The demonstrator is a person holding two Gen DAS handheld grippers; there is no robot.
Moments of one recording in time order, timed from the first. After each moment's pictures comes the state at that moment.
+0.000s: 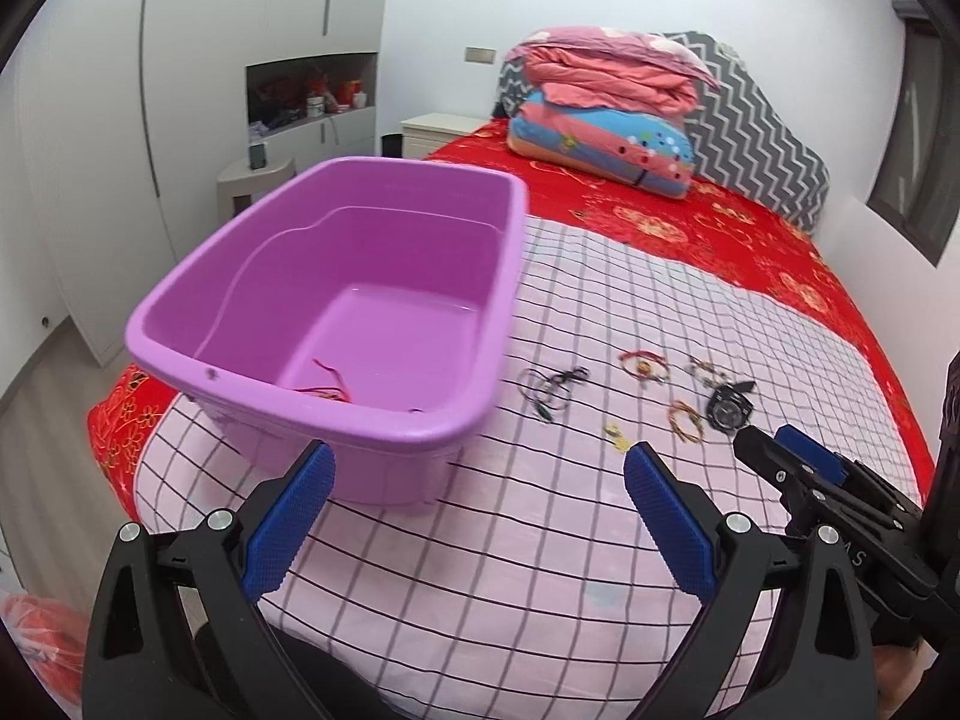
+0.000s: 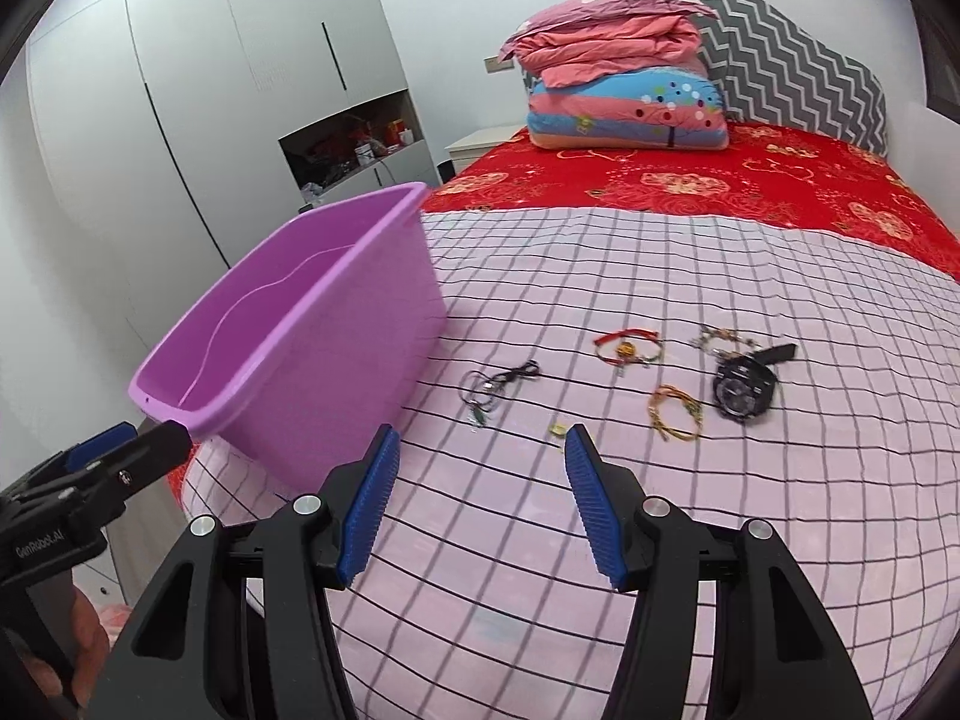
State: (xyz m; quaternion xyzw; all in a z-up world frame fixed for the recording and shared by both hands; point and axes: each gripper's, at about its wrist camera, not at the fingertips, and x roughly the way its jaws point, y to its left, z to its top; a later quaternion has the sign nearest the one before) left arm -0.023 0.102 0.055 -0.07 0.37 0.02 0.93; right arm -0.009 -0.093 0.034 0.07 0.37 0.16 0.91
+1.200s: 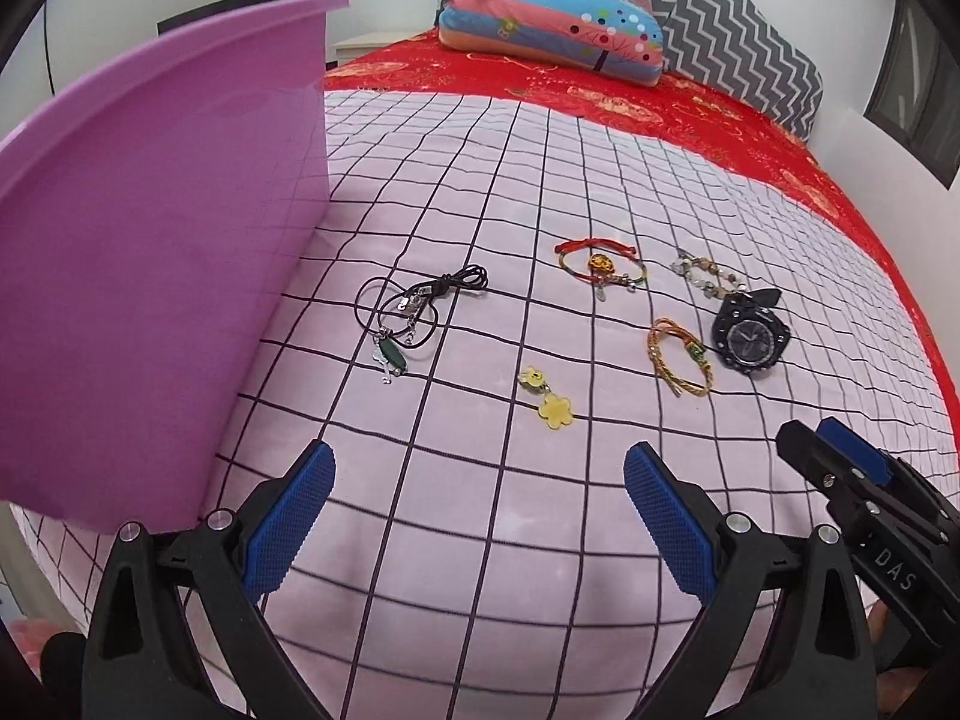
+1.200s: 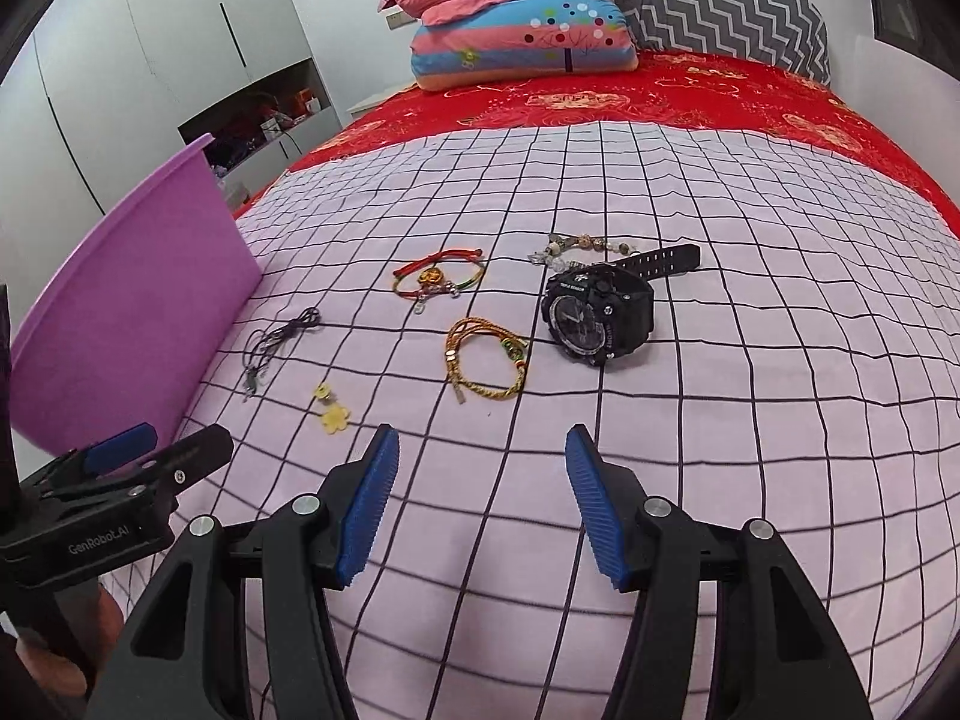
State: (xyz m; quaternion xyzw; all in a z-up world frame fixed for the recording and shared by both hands) left arm 0.101 -0.008 -0.082 -0.04 0.46 -0.01 0.89; right arm 0.072 -0.206 -0.082 0.08 0.42 0.09 0.90
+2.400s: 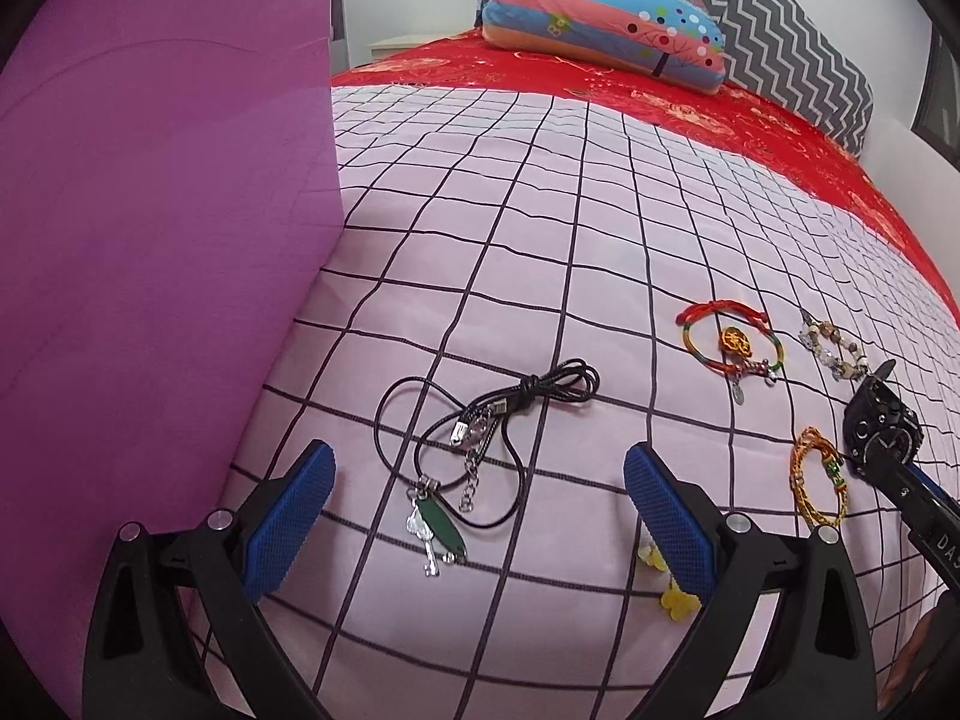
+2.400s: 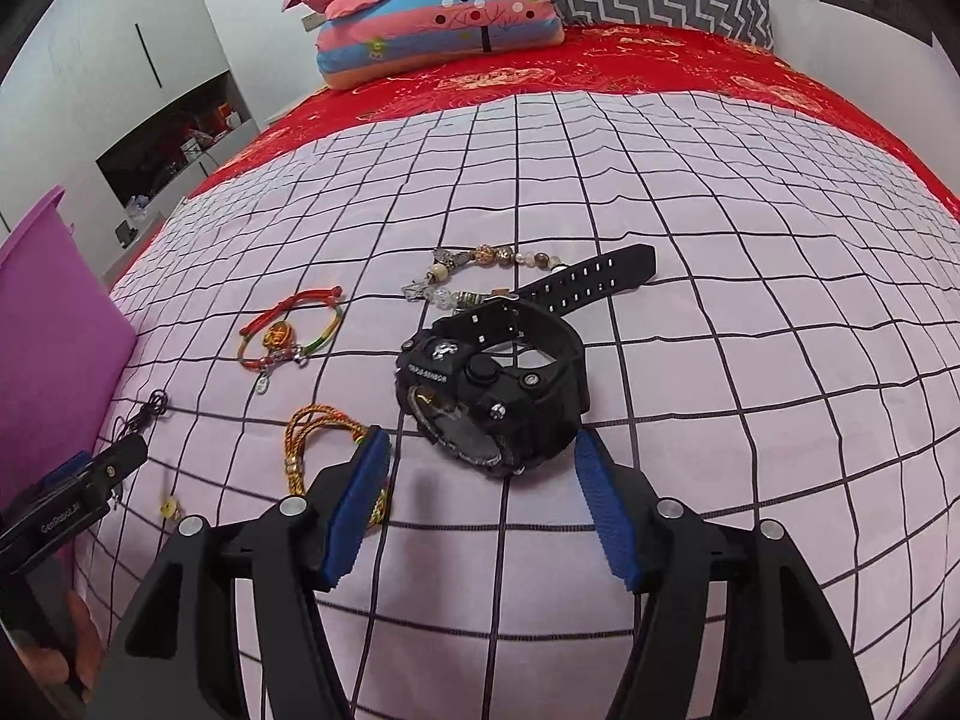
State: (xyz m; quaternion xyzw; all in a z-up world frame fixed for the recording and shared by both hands) left arm 0.196 0.019 -0.128 -0.04 0.45 0.04 0.89; right arm 0.163 -0.241 -0.133 0.11 0.44 0.00 0.89
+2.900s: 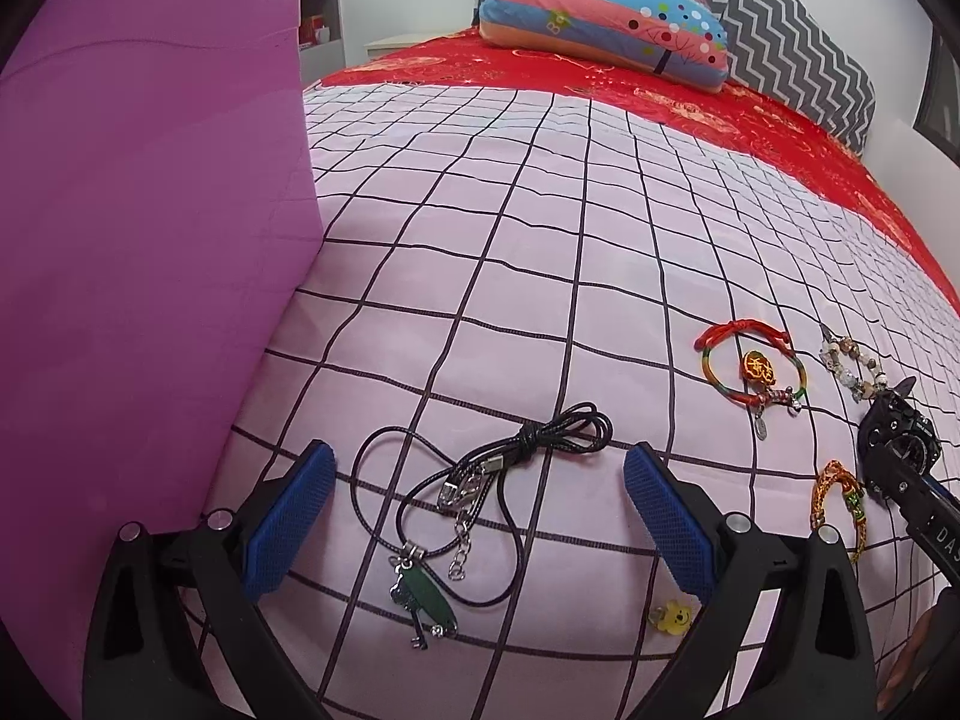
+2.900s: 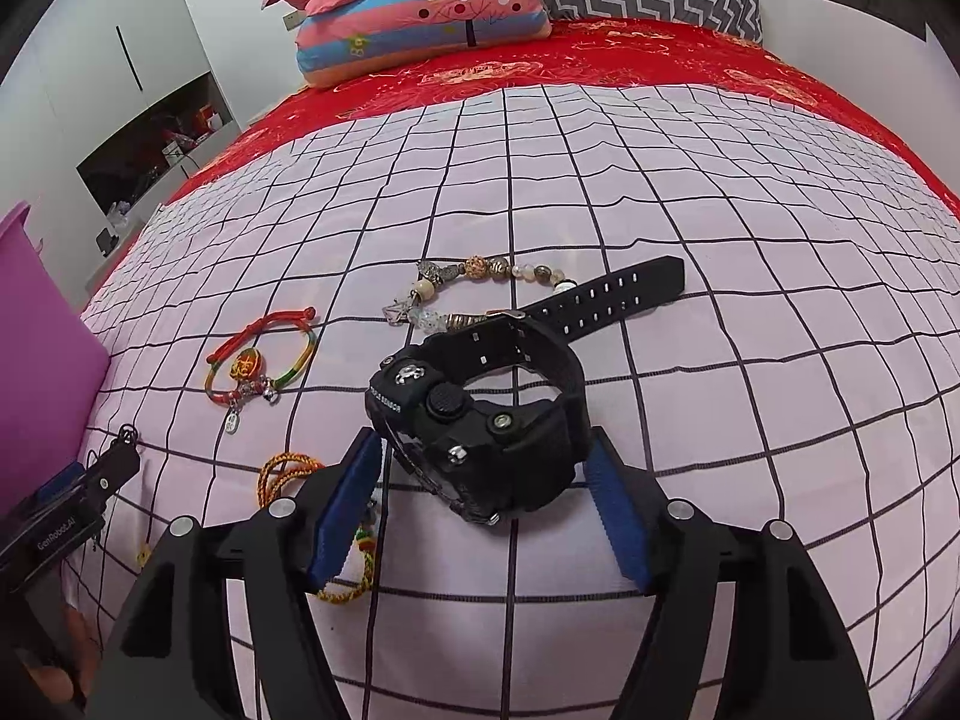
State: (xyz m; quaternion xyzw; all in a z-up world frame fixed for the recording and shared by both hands) left arm 0.219 0.016 -0.137 -0.03 0.45 0.04 0.89; right arm 0.190 -0.238 -0.142 0.11 0.44 -0.01 0.89
